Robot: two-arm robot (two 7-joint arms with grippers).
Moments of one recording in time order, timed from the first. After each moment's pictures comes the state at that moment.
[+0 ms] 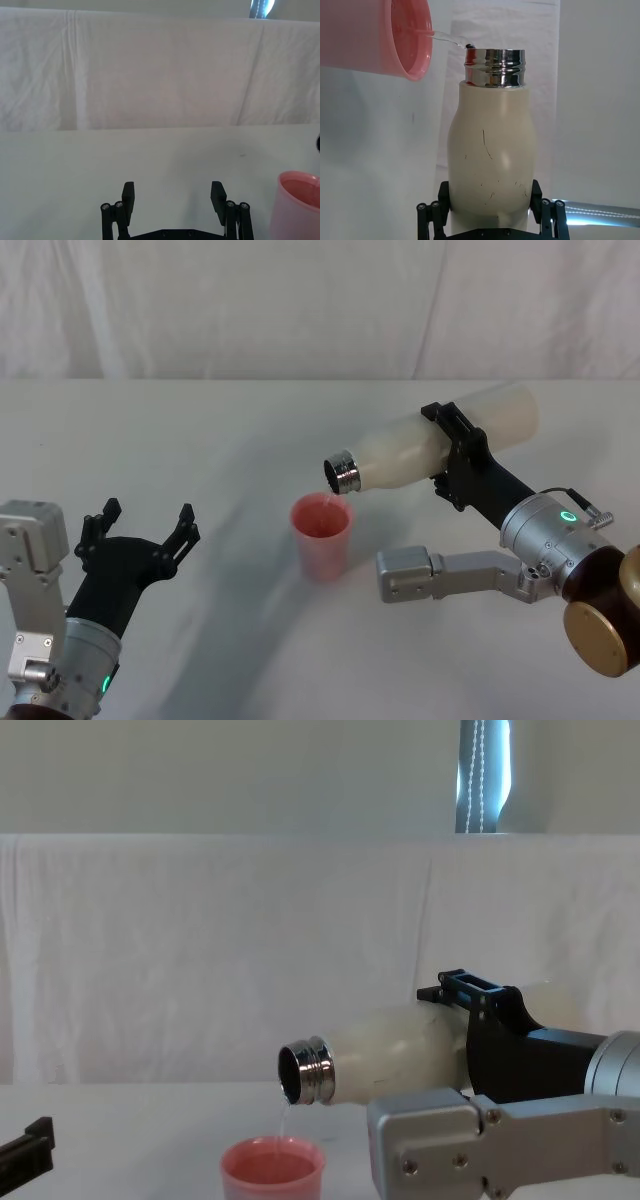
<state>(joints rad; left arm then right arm) 0.27 0.24 0.04 -1.85 -0.25 -0.02 -0.02 0.35 0.45 -0.67 -1.62 -1.07 0.08 0.14</state>
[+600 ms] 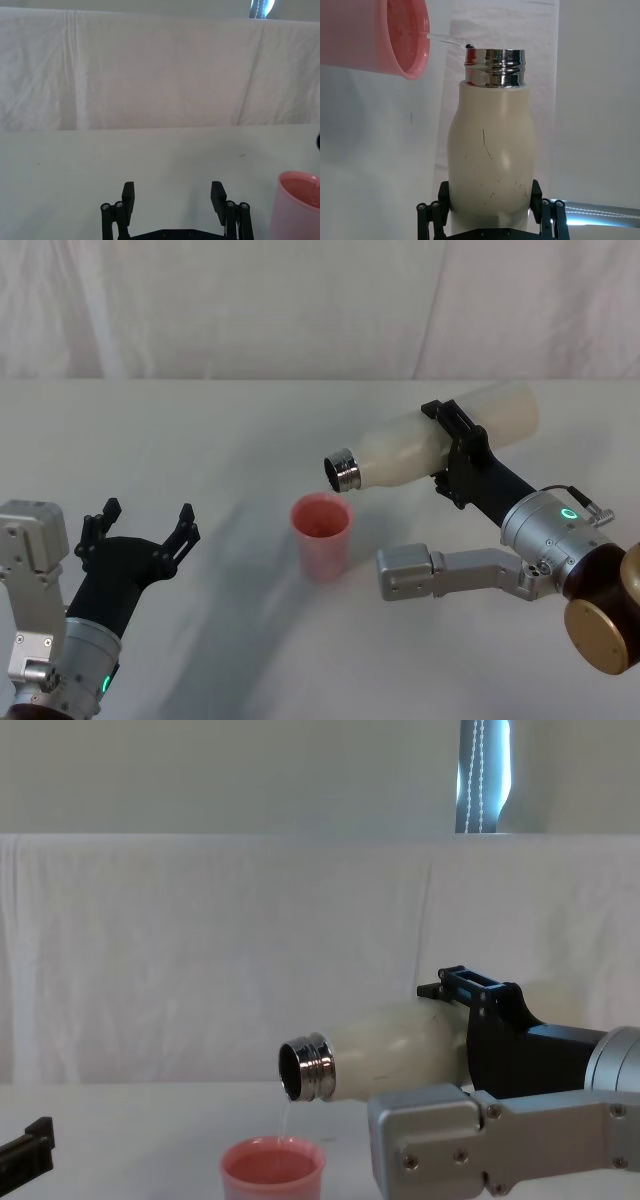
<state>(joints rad) 0.27 0.24 0.04 -1.85 -0.25 -0.02 -0.02 0.36 0.45 -0.67 -1.63 -1.07 0.08 0.15</state>
